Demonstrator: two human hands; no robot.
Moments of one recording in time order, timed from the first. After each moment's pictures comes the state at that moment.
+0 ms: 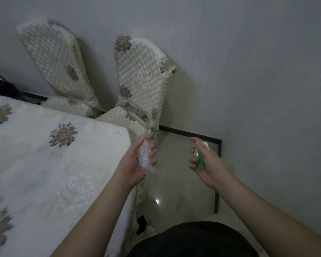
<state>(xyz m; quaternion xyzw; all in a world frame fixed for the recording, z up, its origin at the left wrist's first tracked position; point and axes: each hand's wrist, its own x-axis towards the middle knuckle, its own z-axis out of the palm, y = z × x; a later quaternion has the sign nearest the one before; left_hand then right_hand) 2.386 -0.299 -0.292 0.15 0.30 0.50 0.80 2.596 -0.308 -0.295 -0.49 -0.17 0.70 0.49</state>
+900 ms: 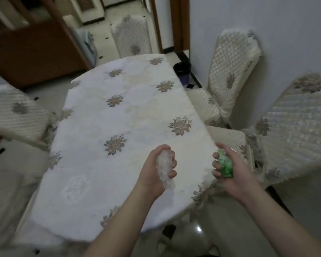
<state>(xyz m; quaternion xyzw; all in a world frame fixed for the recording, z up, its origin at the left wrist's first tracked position) 2.325 -0.332 -0.230 -0.02 0.40 0.80 0.44 2.431 -0.150 -0.265 -0.29 -0.31 0.90 0.11</state>
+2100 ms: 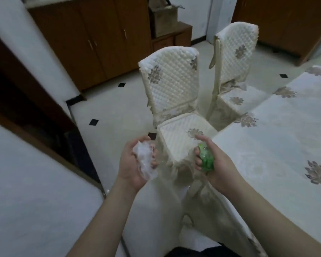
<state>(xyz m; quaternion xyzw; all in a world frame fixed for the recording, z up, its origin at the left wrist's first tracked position) 2.435 -0.904 -0.234 -0.21 0.26 0.93 -0.16 2.303 -0.727 -0.237 0.05 -0.48 0.77 -0.42</state>
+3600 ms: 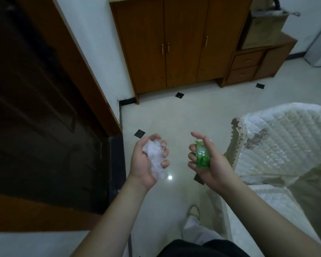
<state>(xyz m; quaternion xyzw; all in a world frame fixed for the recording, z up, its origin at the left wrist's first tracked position) 2.299 -1.398 -0.249 -0.26 0.23 0.88 -0.32 2.145 -1.299 -0.246 0.12 -0.40 0.69 -0.59</state>
